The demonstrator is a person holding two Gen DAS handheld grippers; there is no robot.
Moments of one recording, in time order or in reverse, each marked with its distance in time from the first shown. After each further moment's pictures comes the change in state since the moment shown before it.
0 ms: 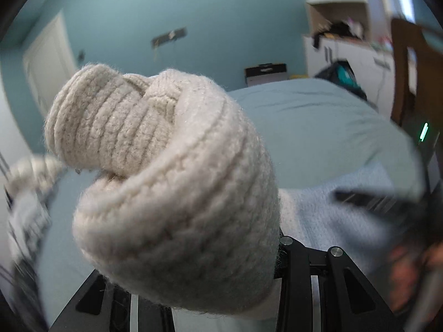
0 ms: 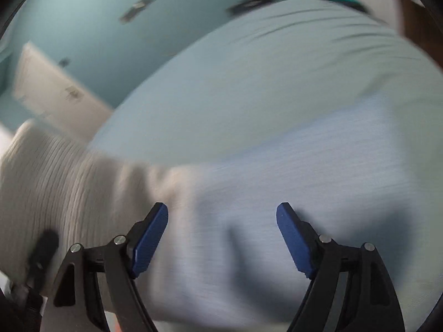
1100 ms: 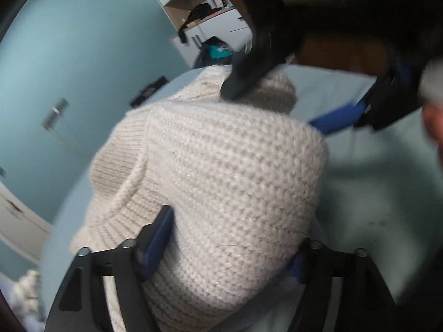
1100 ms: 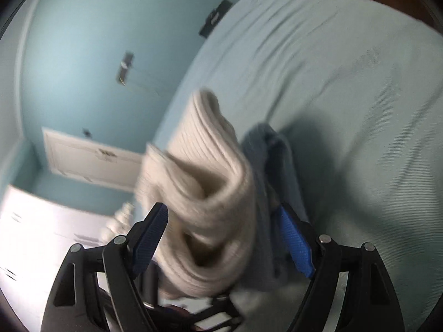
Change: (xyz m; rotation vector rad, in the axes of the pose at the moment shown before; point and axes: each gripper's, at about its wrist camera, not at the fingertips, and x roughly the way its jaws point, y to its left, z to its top) left arm 0.009 -0.220 -0.012 0.471 -0.065 -0.370; right arm -0.086 -0.131 0.000 0.288 -0.008 0.317
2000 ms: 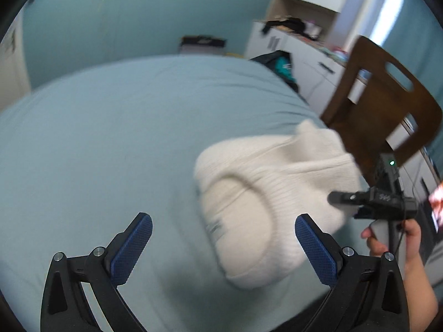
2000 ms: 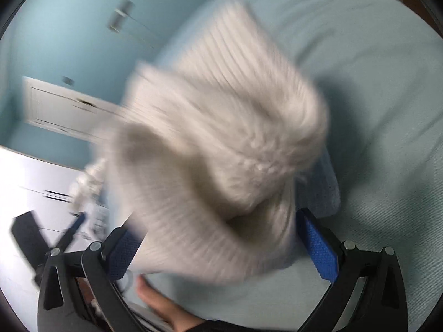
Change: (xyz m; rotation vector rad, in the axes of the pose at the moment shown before) left arm -0.090 0.238 -0.107 -0.702 0.094 -0.225; right arm 0.075 0.043 -0.015 -0.115 0.215 -0.178
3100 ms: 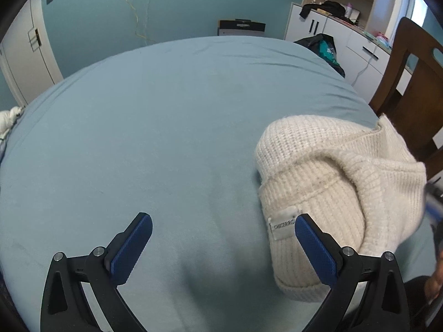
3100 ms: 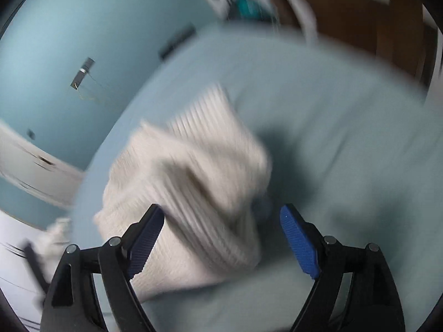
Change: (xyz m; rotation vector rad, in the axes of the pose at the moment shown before) left arm 0.024 0.014 -0.018 -0.003 0.046 0.245; right arm -0.068 0.032 -0.019 0.069 -0.490 -0.304
